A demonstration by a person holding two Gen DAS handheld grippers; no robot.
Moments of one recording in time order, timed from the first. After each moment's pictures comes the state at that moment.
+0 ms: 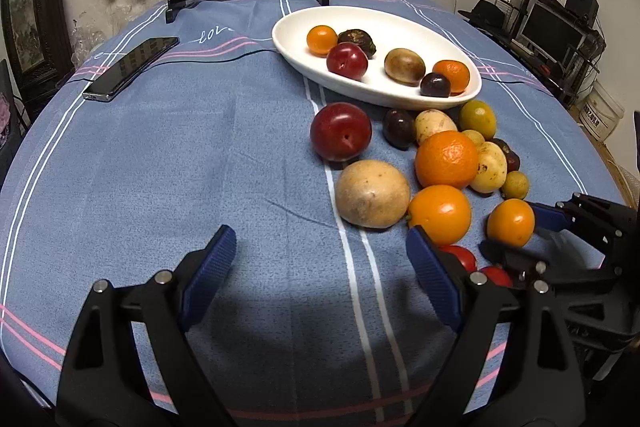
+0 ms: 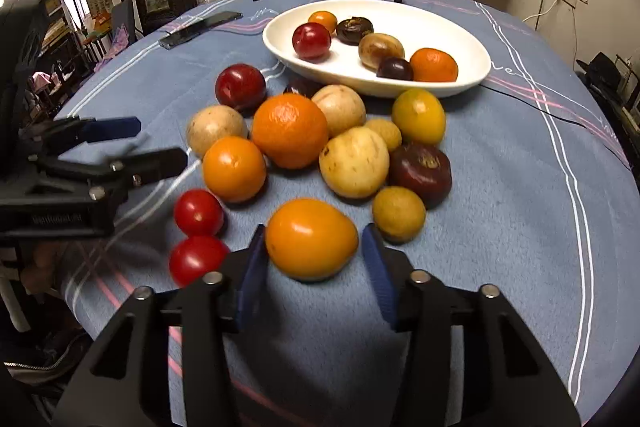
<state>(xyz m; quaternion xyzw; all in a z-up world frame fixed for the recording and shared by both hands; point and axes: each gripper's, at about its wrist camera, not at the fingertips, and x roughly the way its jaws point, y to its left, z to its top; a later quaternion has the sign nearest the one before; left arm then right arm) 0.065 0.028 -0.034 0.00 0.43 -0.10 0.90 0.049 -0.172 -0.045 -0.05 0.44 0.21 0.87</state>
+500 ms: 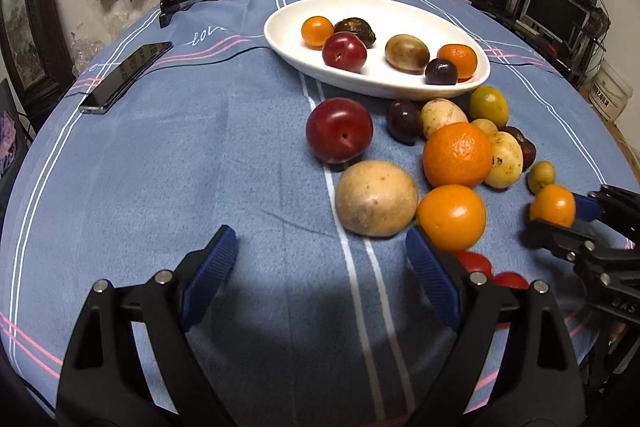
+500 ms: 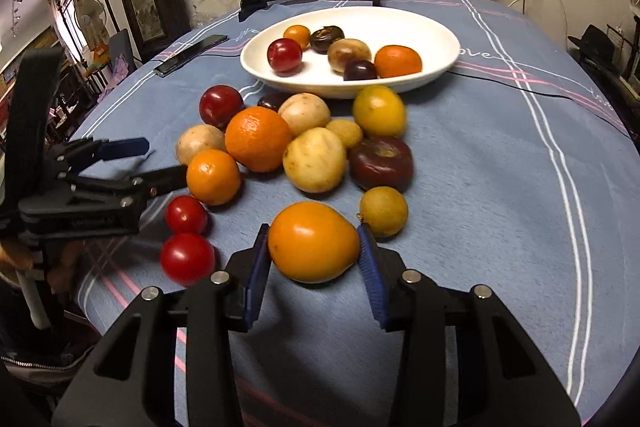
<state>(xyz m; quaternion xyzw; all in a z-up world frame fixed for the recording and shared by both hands) 0.080 0.015 -0.040 0.04 0.44 -0.09 0.89 0.042 -0.209 -0.042 0.00 0.44 0.20 0.88</state>
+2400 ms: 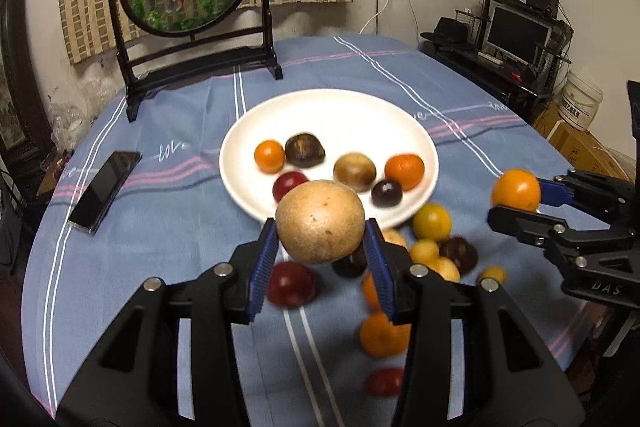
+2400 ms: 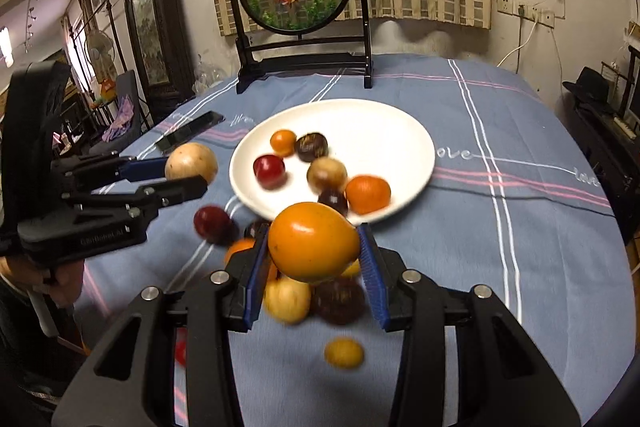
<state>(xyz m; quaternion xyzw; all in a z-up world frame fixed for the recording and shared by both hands) 0.118 -0.020 0.040 0.06 0.35 -0.16 0.92 0.098 -0.227 0.028 0.02 0.36 0.21 0.91</state>
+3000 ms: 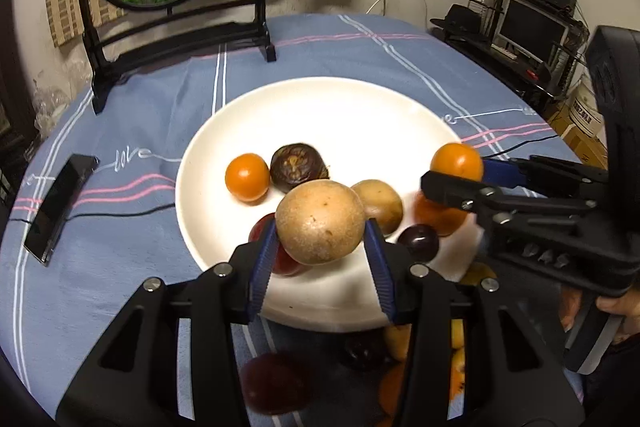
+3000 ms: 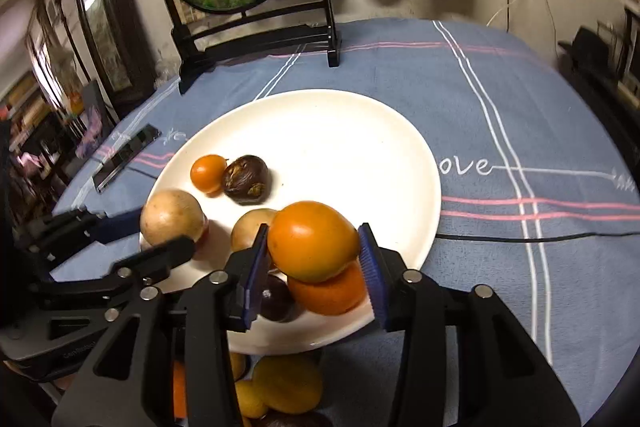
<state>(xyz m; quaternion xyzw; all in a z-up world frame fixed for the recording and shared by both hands) 0.209 -0.045 -0.003 0.04 0.39 -0.15 0.91 0.216 -0.224 -0.016 0.05 0.41 0.17 0.89</state>
